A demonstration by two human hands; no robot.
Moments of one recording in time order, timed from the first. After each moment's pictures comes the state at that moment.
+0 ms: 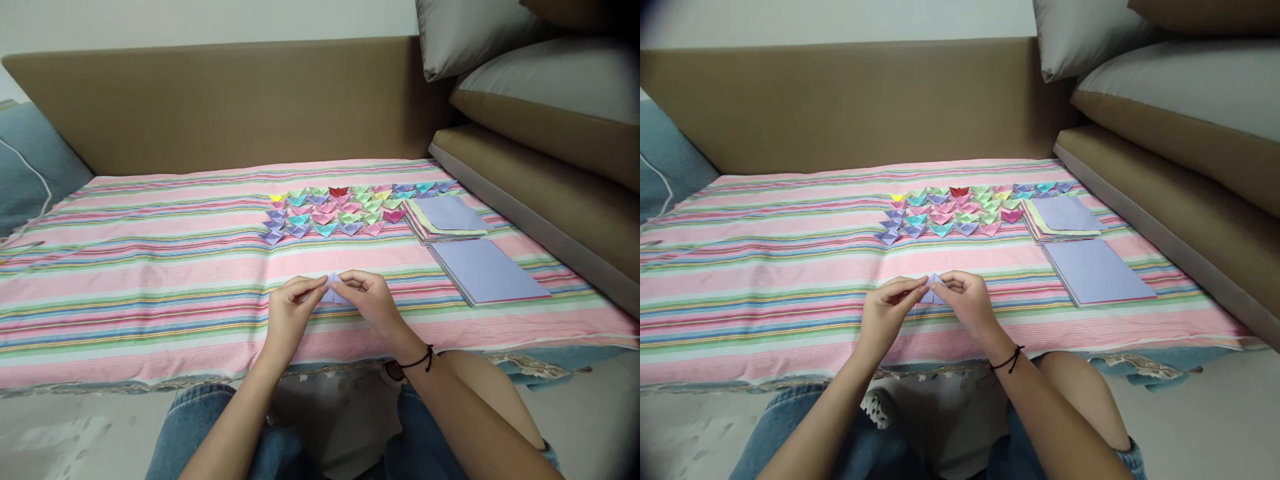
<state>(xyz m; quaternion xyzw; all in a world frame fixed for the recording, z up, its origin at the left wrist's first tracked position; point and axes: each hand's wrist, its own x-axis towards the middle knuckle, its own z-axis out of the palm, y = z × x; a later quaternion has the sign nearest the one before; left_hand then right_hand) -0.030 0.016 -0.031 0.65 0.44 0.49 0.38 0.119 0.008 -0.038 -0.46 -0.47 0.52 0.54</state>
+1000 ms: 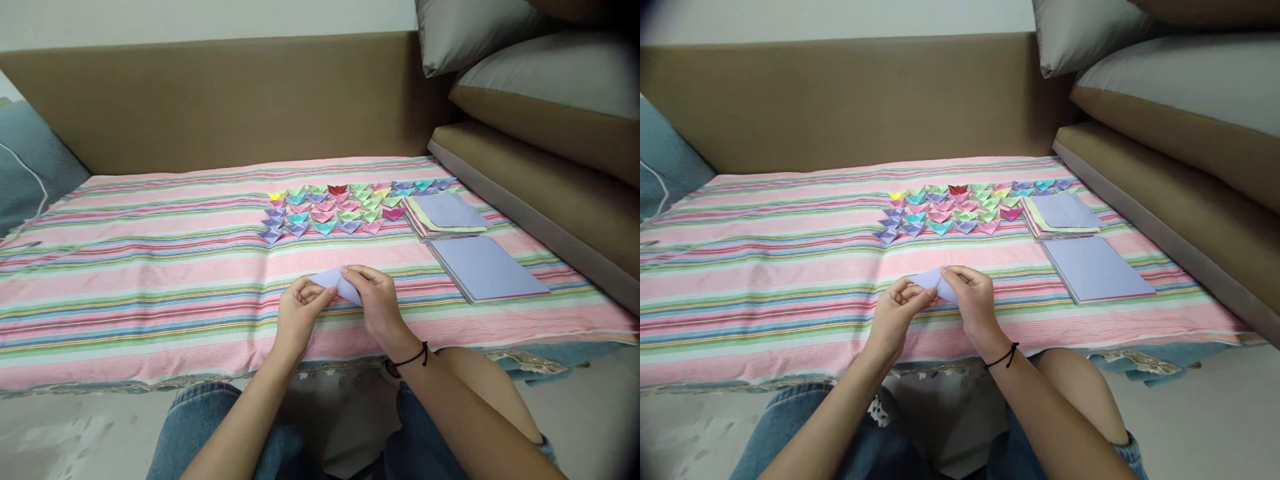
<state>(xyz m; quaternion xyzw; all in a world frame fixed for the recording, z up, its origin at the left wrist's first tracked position) -0.013 0.008 -0.036 0.44 0.44 0.50 0.61 0.110 0.009 -0.036 -0.49 -0.36 0.46 0.65</state>
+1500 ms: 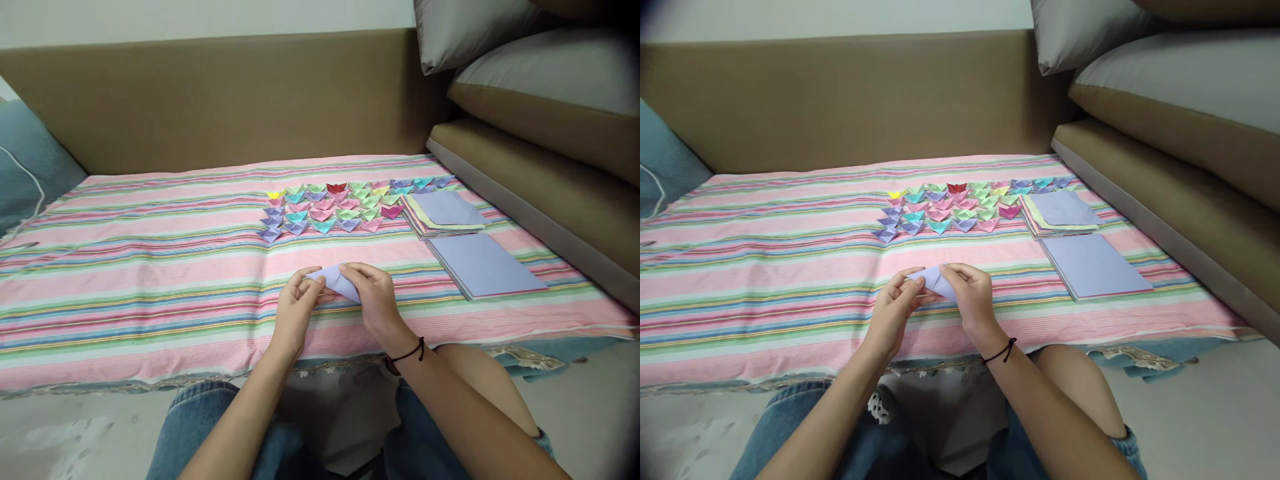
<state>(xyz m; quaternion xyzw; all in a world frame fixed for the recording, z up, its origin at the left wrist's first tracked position) -0.014 0.010 -0.033 0.42 0.42 0.51 0.63 0.108 0.011 -0.038 -0.50 -0.36 0.45 0.65</state>
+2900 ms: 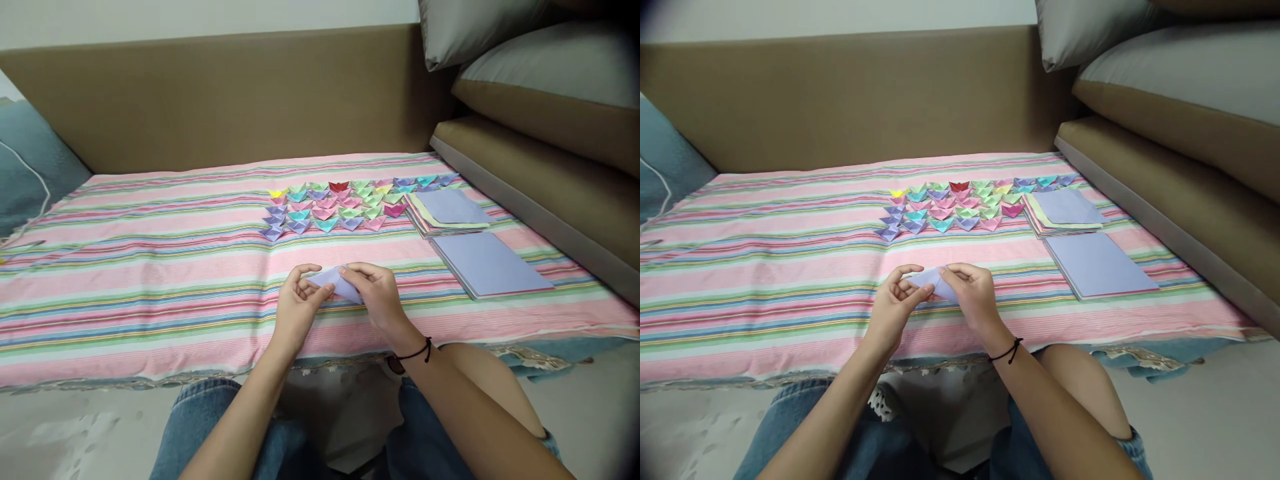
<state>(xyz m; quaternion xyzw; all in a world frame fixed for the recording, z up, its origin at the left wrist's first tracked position) -0.019 0.012 -0.033 0.46 0.44 0.50 0.59 0.113 0.010 -0.035 -0.48 -0.40 0.47 0.62</state>
